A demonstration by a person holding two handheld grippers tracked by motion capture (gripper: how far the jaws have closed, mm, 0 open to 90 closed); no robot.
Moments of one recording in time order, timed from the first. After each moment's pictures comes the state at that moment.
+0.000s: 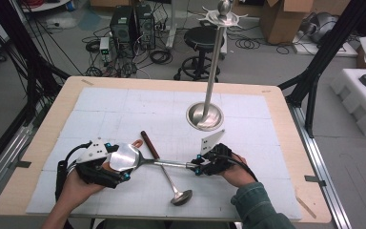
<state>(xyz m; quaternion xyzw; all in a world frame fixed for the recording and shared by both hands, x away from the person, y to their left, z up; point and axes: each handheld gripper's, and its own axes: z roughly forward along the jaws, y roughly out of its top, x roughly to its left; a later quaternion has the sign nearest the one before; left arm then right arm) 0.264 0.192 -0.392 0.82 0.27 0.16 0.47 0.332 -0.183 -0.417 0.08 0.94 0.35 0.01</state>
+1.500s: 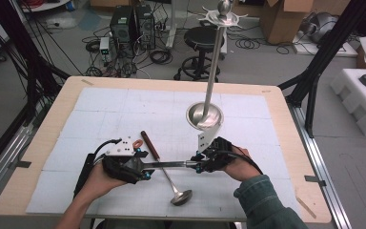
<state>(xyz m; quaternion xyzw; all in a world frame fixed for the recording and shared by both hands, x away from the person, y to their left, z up) 0.287 0.142 -0.401 0.86 0.19 0.07 0.47 0.328 -0.171 -0.374 0.02 0.95 0.31 0.01</state>
